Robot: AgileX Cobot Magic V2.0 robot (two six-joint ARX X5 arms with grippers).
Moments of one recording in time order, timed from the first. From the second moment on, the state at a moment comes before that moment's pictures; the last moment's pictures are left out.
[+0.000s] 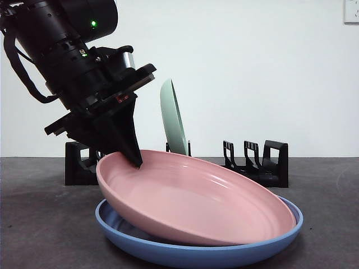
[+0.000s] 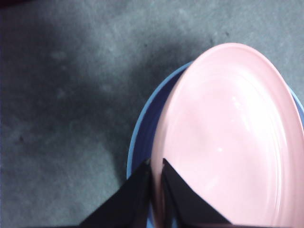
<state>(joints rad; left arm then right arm) -0.59 1.53 0.96 -0.39 0.26 -0.20 0.30 0.70 1.02 -0.93 -0.65 0.11</state>
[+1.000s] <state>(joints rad) -0.60 1.26 1.23 -0.96 0.27 -0.14 0.30 0.70 1.02 -0.90 -0.65 0.11</state>
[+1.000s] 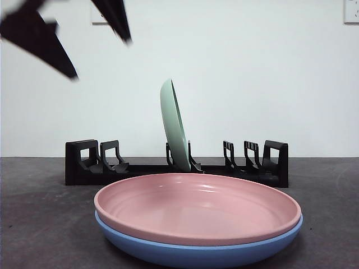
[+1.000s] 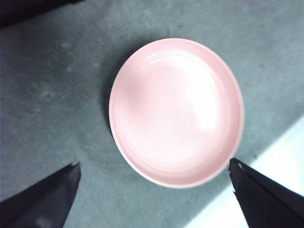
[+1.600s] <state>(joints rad) -0.60 0.88 1.24 -1.12 0.18 -0.11 0.30 0.72 1.02 -0.82 -0.65 0.15</state>
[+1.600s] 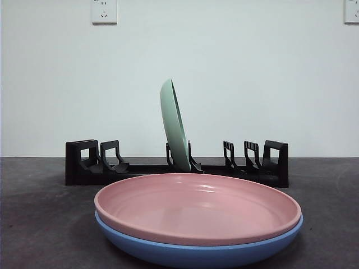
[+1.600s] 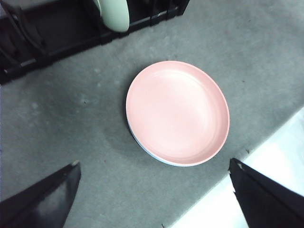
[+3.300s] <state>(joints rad) -0.60 0.54 1.24 -1.22 0.13 -0.15 0.45 1.94 1.74 -0.51 -0.55 0.30</state>
